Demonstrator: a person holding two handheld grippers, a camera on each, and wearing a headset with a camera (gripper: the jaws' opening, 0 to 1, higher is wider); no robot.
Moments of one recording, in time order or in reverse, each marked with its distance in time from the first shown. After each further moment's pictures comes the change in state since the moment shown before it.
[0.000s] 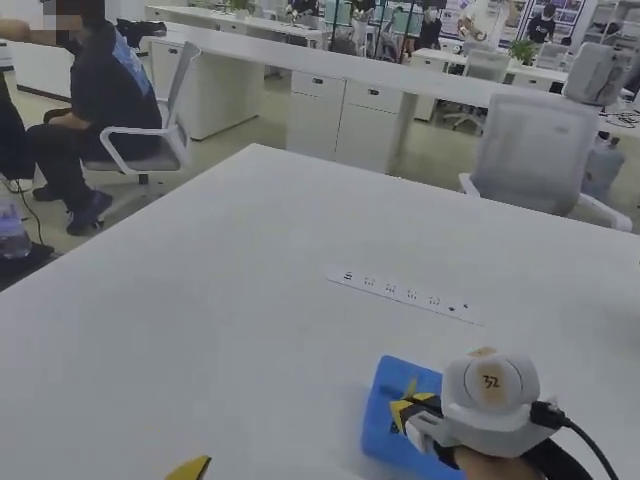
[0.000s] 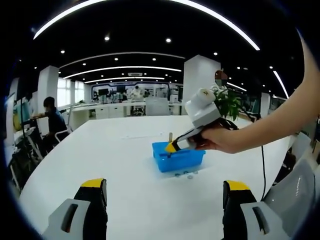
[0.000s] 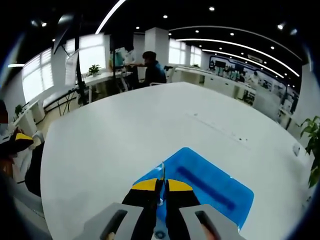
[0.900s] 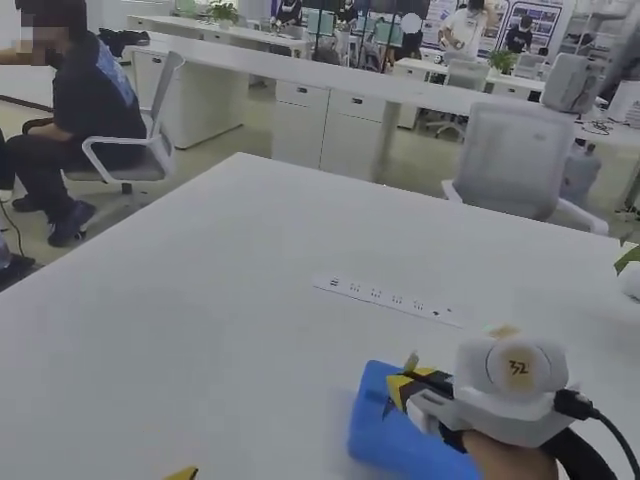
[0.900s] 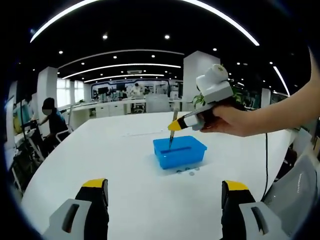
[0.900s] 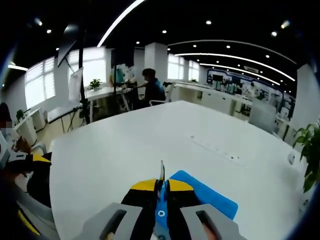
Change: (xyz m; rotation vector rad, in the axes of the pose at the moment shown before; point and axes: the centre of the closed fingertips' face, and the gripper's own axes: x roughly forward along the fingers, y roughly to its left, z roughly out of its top) left arm 0.000 0.003 -0.003 0.017 0.020 0.012; right arm -0.051 0.003 0.048 0.000 -0.157 -0.012
